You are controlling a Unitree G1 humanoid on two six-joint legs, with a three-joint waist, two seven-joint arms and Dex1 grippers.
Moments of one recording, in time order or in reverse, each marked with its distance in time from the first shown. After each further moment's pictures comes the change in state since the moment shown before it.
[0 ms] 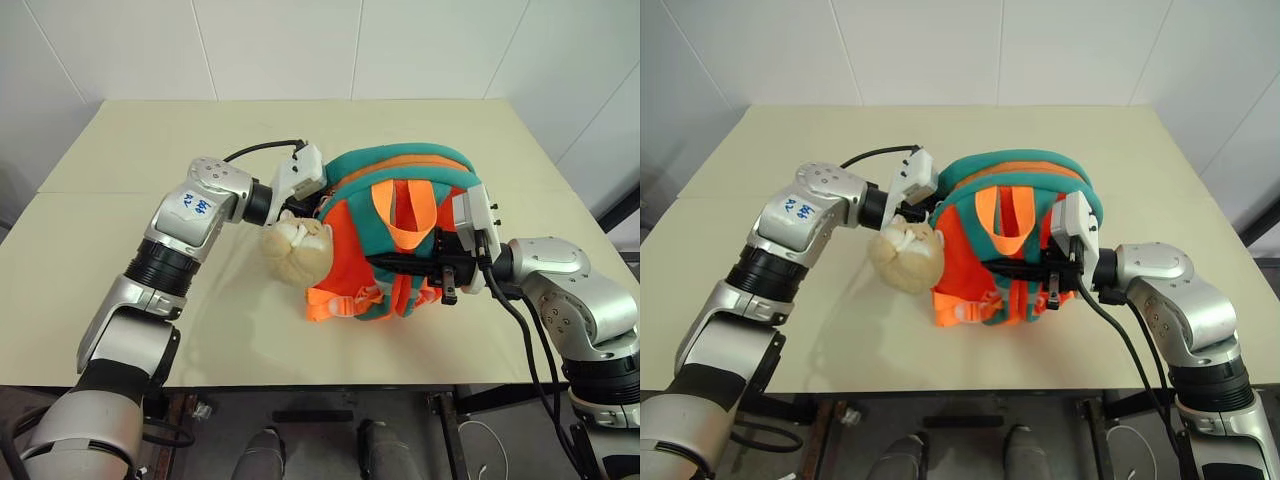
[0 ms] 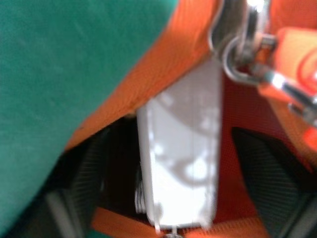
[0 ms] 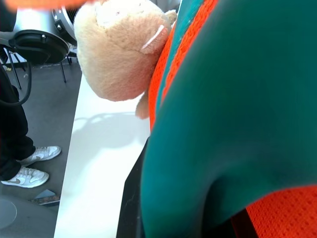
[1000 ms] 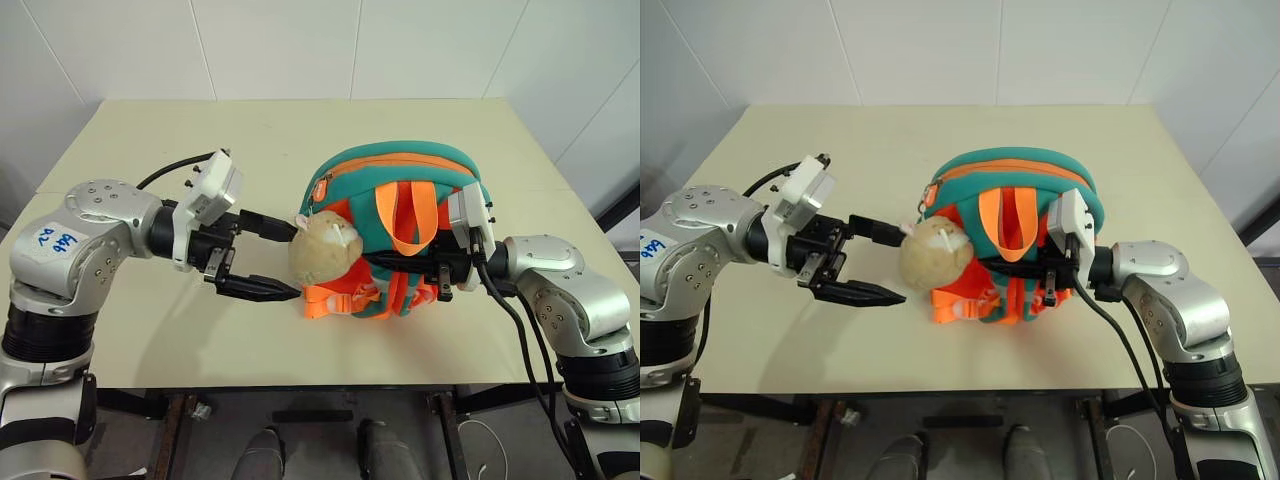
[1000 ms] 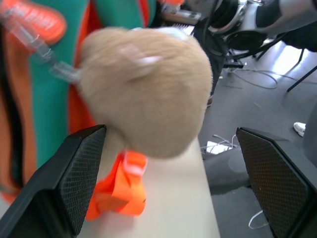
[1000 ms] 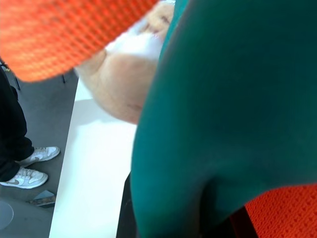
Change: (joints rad) left arm 0.327 0.296 0.309 -0.594 -0.387 0.321 -0.077; right arm -0.019 0.020 0.009 0.027 -0.022 -0.002 0.009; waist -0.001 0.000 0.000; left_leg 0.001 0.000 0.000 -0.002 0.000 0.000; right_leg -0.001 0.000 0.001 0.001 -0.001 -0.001
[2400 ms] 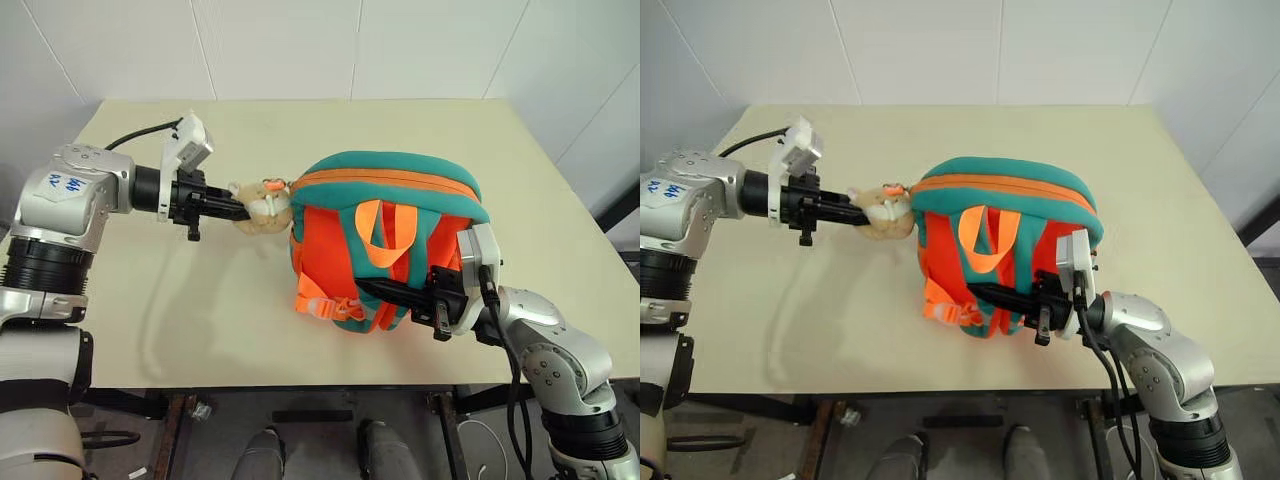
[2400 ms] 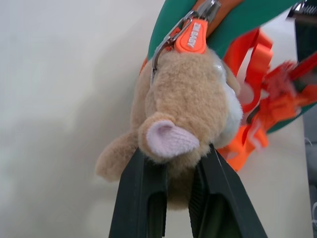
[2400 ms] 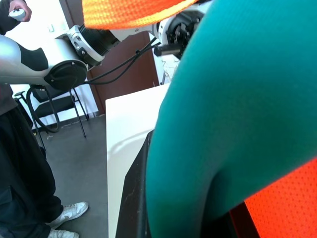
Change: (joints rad) left arm -0.270 0.056 -0.218 0.653 0.325 -0.199 -0.022; right arm 0.263 0.142 -0.053 -0.191 0.178 0.001 -0.140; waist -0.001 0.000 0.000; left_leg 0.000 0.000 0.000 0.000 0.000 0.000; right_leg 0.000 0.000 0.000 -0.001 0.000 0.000
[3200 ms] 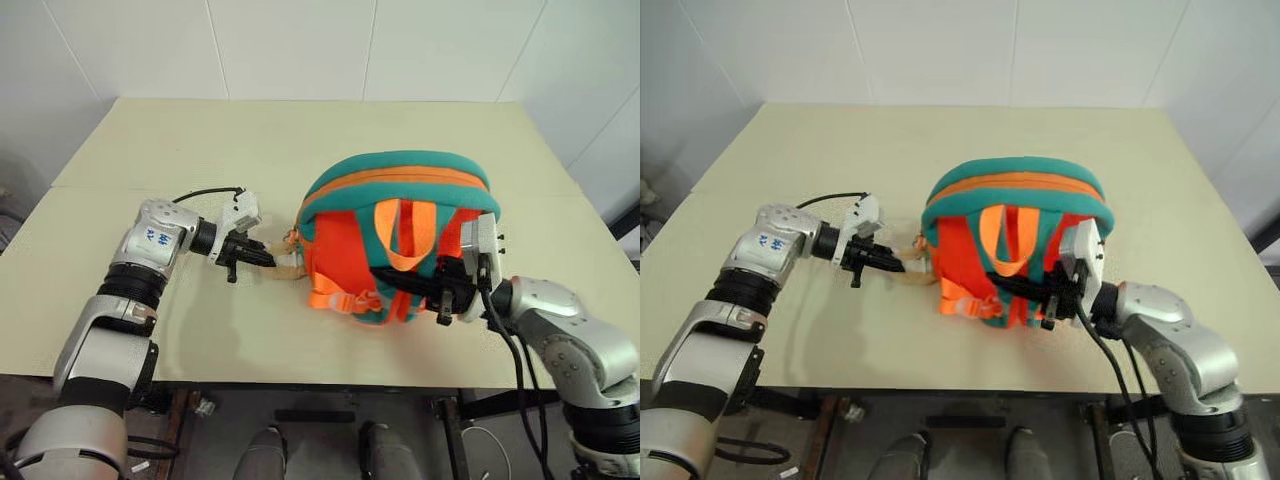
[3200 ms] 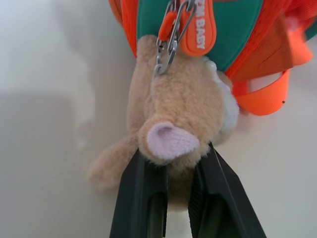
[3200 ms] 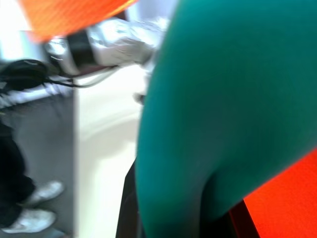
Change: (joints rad) left arm 0.086 -0.273 0.024 0.316 0.206 -0.413 -0.036; right arm -0.022 -0.197 -0.042 0.000 -0.069 0.076 -0.079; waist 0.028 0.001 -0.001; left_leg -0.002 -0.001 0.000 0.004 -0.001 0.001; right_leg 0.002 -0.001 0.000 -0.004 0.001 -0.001
